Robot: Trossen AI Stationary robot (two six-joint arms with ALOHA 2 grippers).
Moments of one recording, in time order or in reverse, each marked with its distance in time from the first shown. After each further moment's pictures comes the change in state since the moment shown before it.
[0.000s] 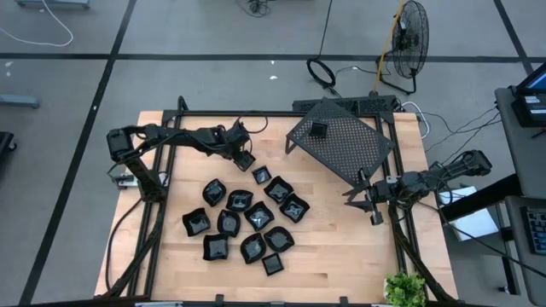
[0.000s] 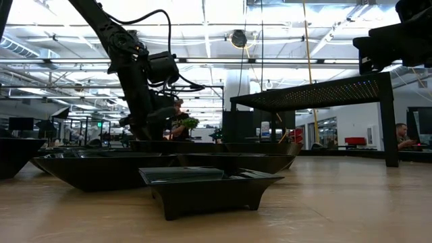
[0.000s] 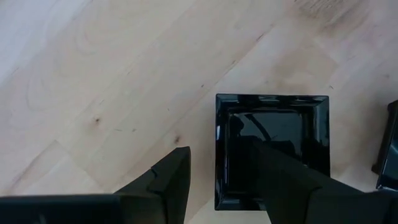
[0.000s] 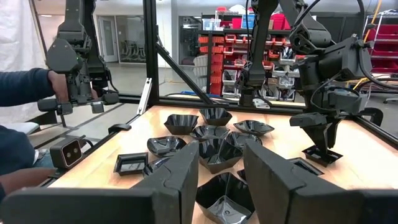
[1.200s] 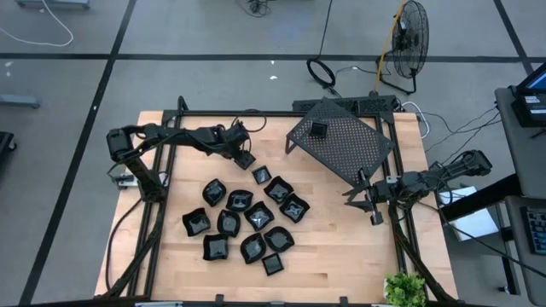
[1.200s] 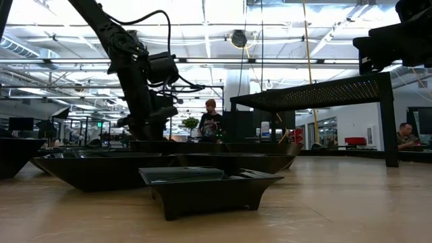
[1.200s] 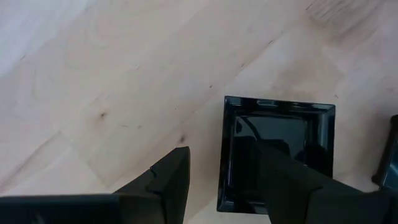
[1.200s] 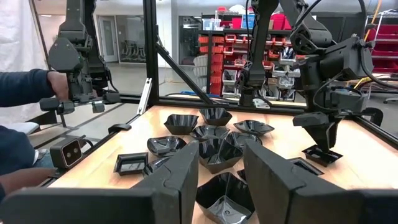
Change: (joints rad) left arm 0.010 -0.006 0.000 0.000 -0.001 -0.050; right arm 0.000 0.000 0.000 0.000 0.000 0.000
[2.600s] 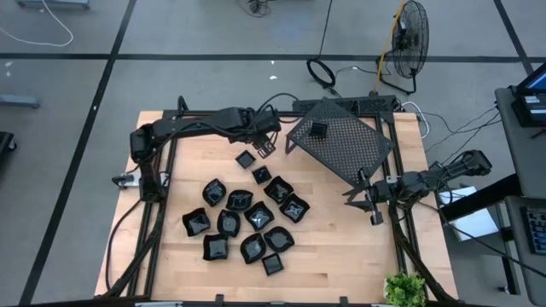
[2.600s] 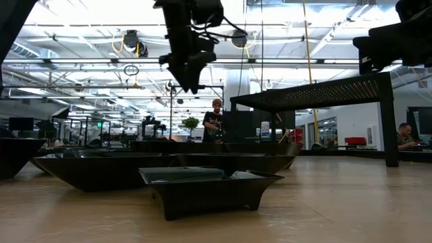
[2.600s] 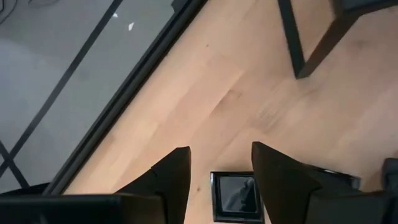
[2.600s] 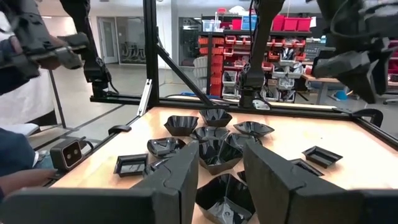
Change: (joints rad) left arm -0.170 0.181 0.801 -0.697 -0.312 0.063; right arm 0.000 0.000 0.000 0.004 0.000 0.000
